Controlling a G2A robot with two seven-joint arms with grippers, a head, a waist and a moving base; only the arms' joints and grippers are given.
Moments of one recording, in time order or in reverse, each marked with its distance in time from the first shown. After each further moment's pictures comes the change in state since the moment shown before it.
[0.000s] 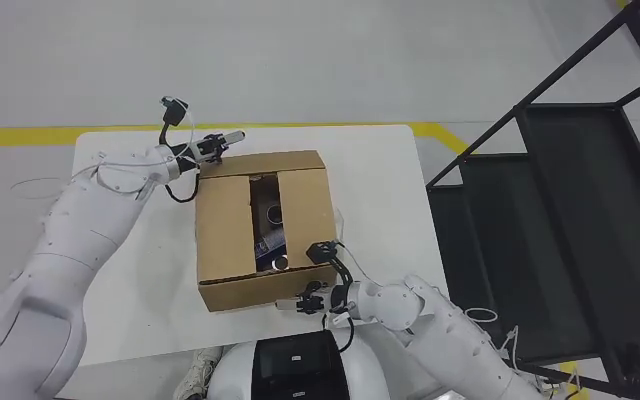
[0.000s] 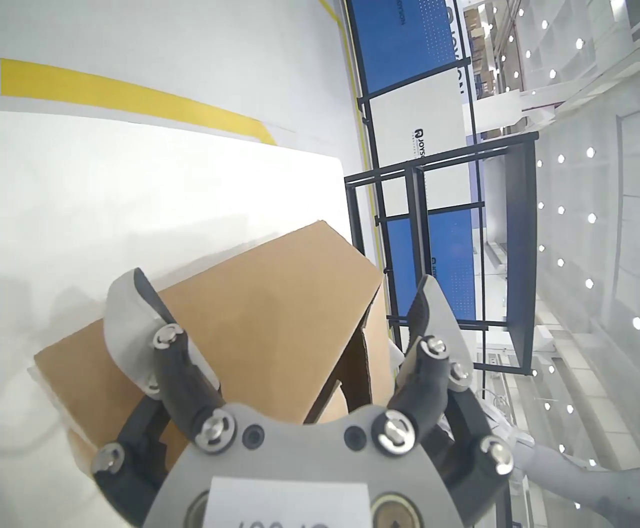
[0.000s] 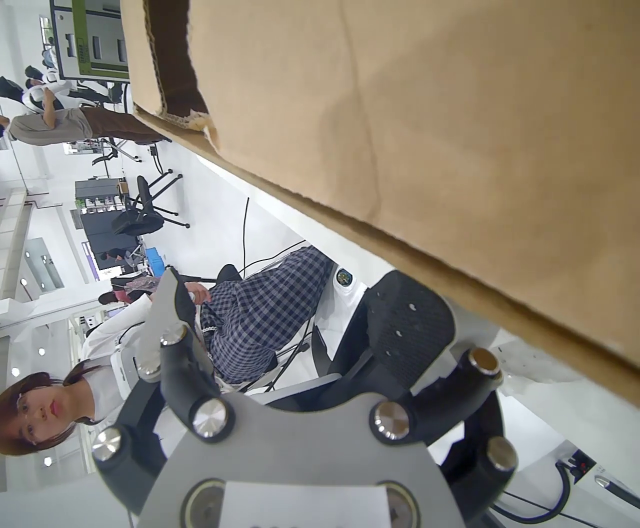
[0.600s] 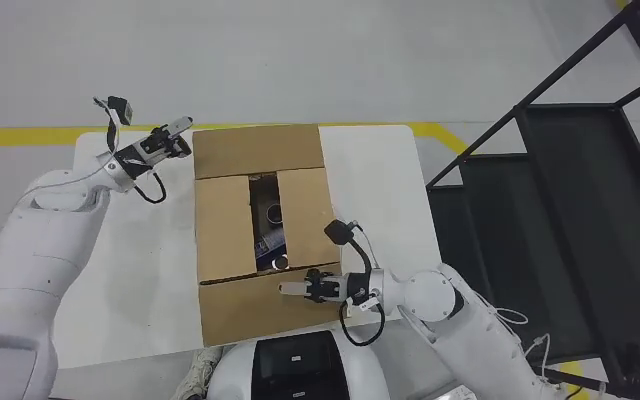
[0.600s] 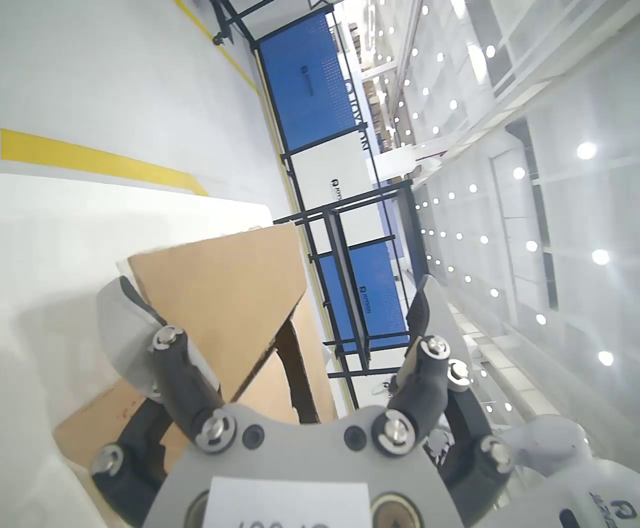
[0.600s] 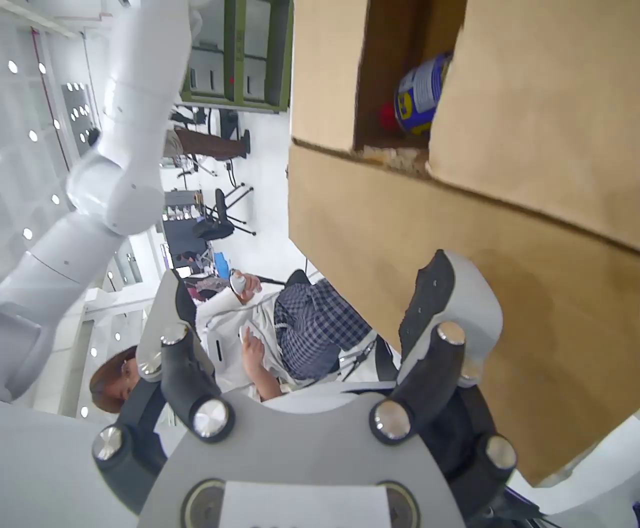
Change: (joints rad) left arm 0.210 0.148 -0.360 -0.168 -0.232 -0.157 -0.177; right arm -0.047 0.024 0.174 -0.233 0.303 0.099 0.056
